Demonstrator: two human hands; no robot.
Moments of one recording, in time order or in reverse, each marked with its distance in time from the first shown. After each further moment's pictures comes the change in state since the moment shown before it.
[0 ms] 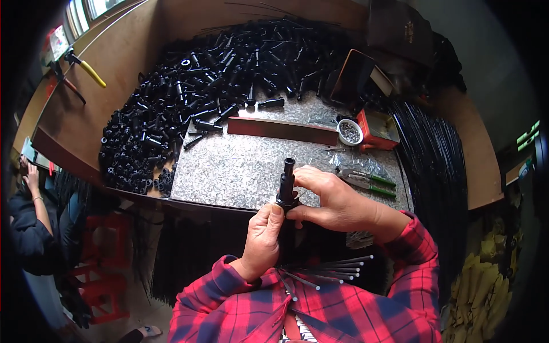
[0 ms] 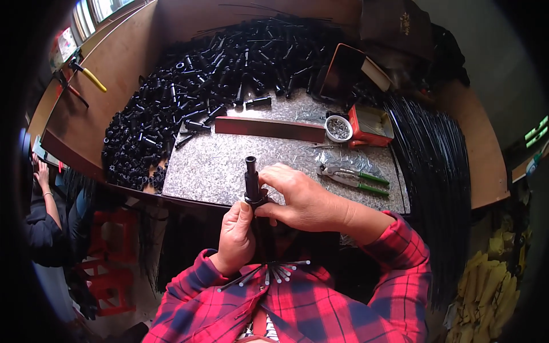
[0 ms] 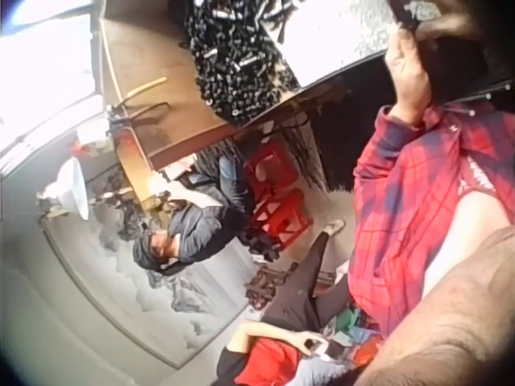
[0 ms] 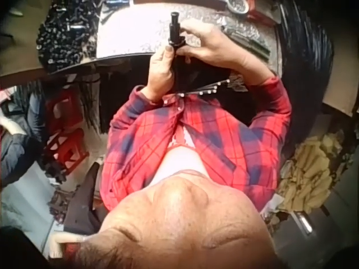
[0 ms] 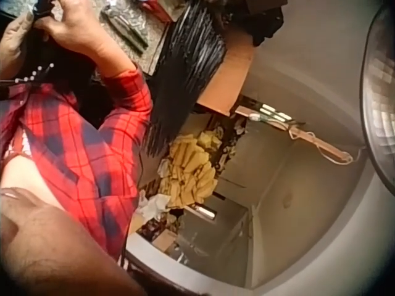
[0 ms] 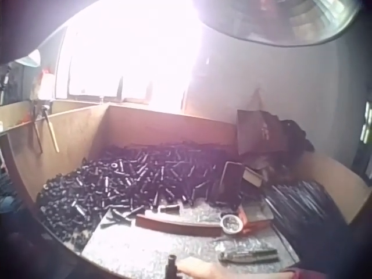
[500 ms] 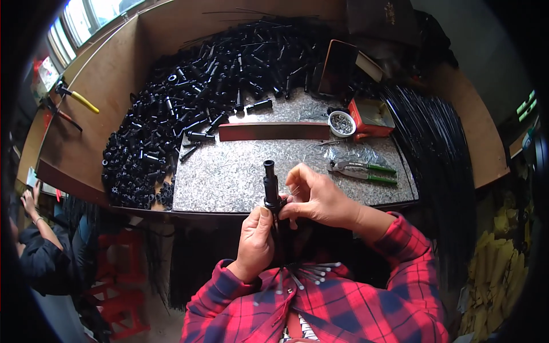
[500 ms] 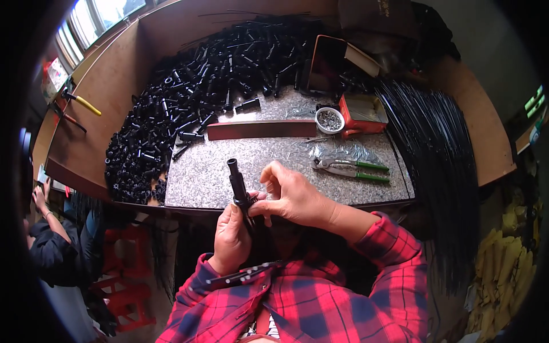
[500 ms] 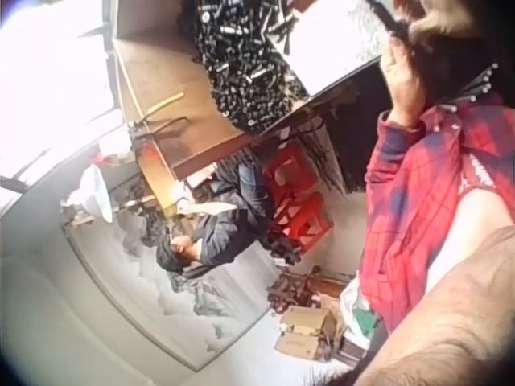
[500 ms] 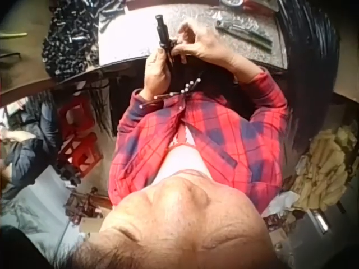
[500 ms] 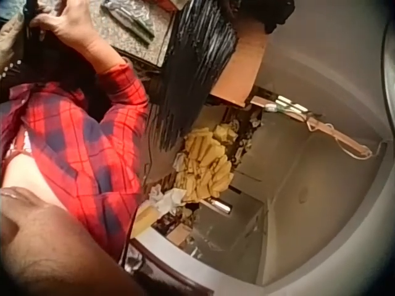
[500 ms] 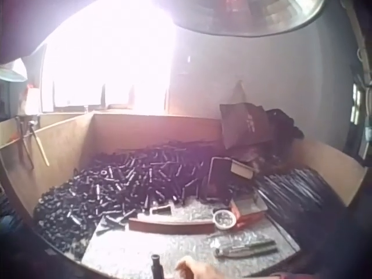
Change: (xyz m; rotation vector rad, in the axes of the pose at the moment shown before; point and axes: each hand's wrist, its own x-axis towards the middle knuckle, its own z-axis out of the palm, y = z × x) left_hand 0.000 0.008 -0.005 -0.052 -0.077 -0.050; right_hand -0.019 0.023 0.026 0.291 0.167 0.325
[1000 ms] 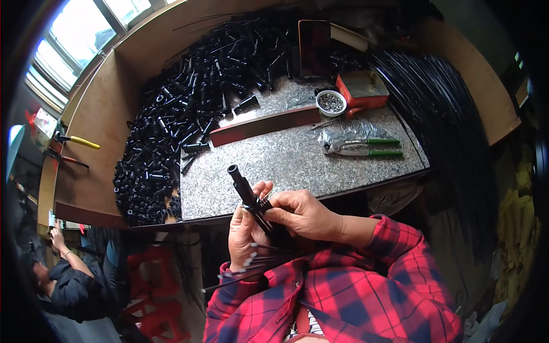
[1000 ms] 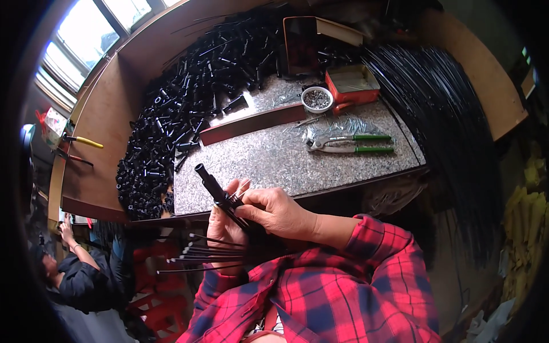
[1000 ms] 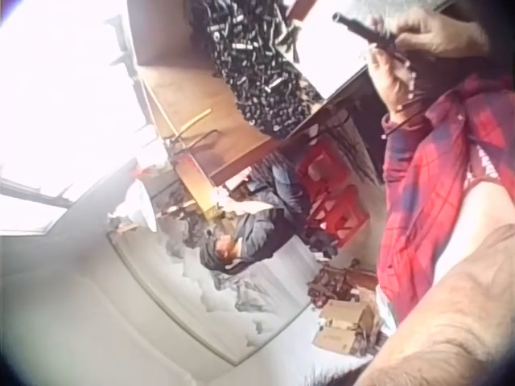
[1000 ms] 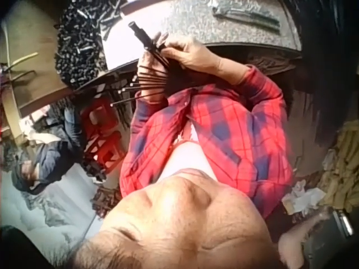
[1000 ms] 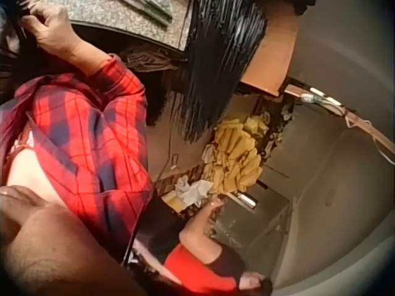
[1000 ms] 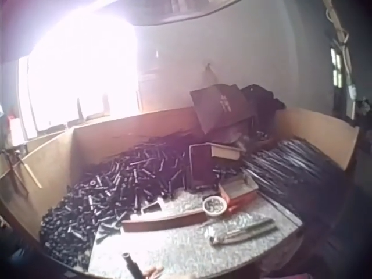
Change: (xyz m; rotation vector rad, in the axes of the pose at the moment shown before) left_hand -0.001 0.003 -0.019 -0.115 0.052 0.001; right_hand -0.022 0.012 0.049 0.483 0.062 -0.056
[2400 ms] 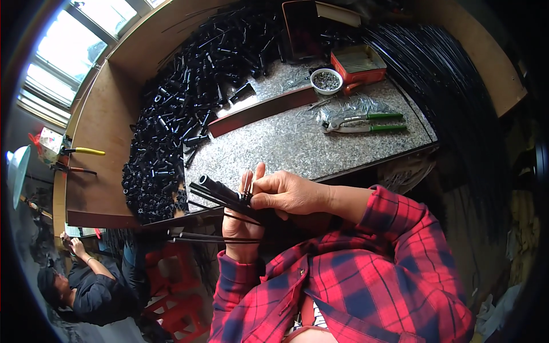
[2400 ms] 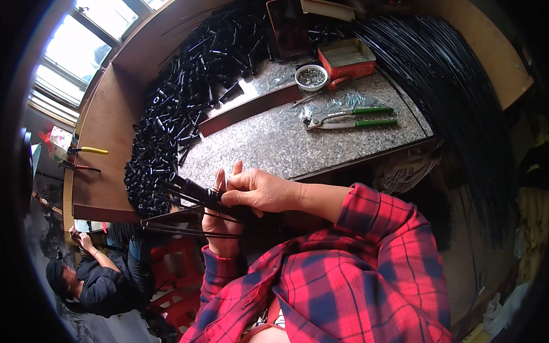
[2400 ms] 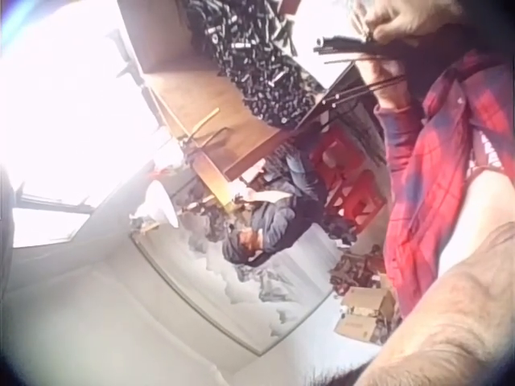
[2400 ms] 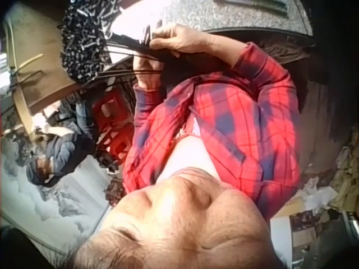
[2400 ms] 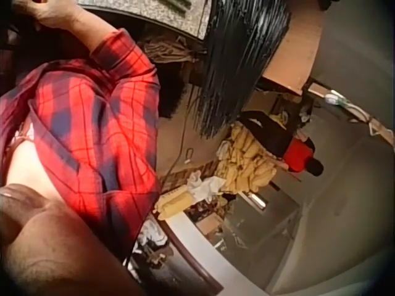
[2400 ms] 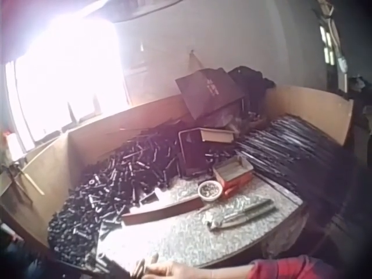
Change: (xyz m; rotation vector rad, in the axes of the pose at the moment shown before) left_hand 0.002 0.013 -0.016 -0.178 -0.105 -0.144; right_hand 0.023 0.006 0.001 0.166 -0.298 0.107
